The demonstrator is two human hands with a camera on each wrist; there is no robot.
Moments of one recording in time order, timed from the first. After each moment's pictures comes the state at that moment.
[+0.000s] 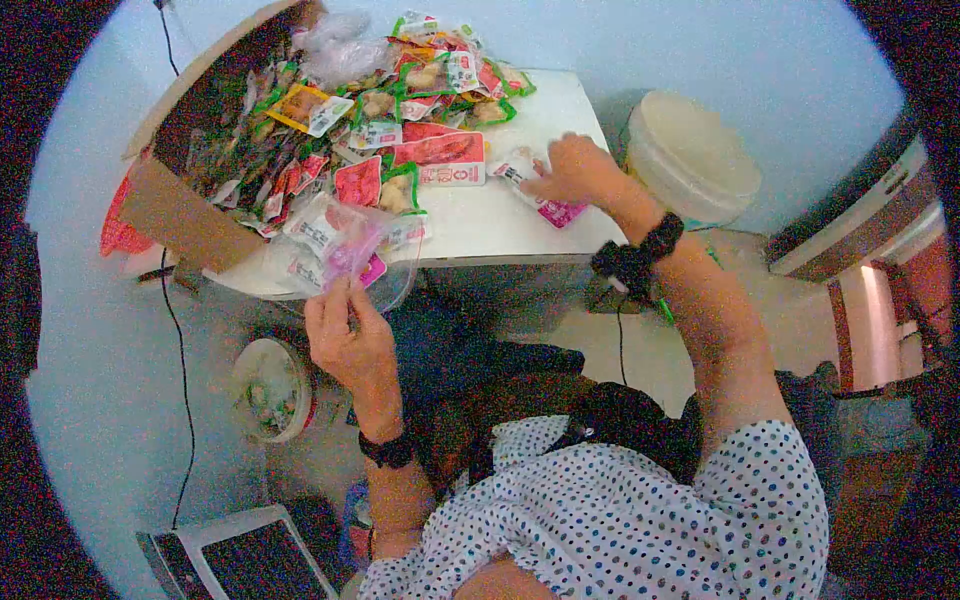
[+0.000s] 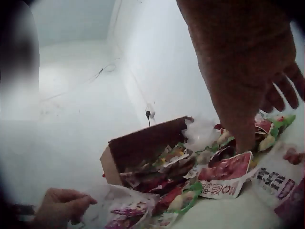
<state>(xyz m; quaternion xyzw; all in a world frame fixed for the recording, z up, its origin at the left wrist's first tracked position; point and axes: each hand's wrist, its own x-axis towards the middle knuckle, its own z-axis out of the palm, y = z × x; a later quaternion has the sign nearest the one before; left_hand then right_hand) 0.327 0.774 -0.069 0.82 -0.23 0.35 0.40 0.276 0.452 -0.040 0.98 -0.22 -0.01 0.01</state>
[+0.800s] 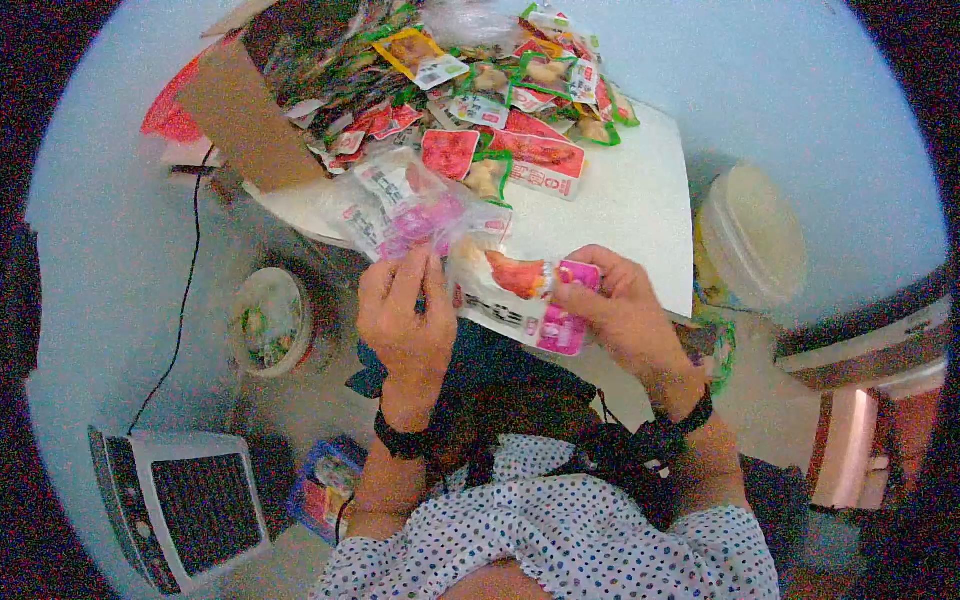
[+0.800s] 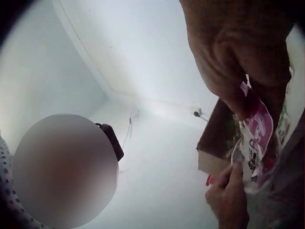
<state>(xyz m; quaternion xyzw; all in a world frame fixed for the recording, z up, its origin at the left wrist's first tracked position) 0.325 0.780 -0.060 0.79 -0.23 0.35 0.45 0.221 0.591 -0.016 0.64 -0.16 0.04 -0.75</state>
